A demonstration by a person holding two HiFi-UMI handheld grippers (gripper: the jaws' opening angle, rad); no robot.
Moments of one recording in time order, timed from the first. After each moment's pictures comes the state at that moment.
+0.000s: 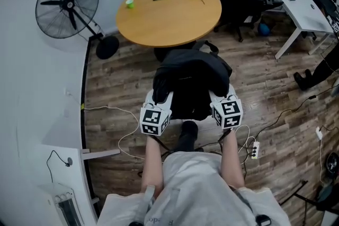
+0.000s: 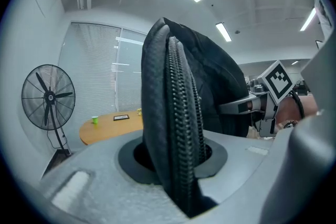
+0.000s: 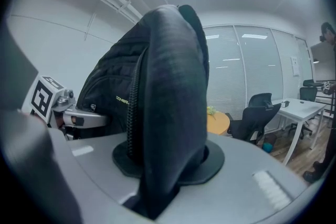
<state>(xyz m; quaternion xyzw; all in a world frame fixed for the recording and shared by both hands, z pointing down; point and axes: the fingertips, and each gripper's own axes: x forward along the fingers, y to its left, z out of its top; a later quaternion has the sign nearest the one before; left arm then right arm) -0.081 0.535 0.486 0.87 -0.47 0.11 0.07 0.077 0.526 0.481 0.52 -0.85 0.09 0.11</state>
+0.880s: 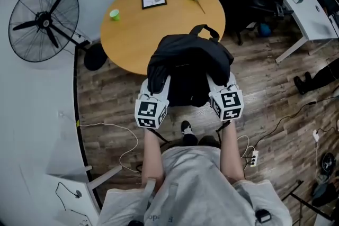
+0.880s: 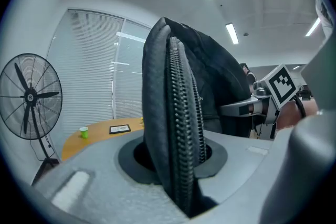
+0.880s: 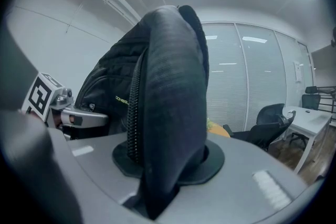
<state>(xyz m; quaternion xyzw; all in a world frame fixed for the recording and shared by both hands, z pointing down) -0.088 0.224 0.479 0.88 -0.47 0.09 0.07 0.070 0.221 0.470 0.54 -0.83 0.07 0.10</state>
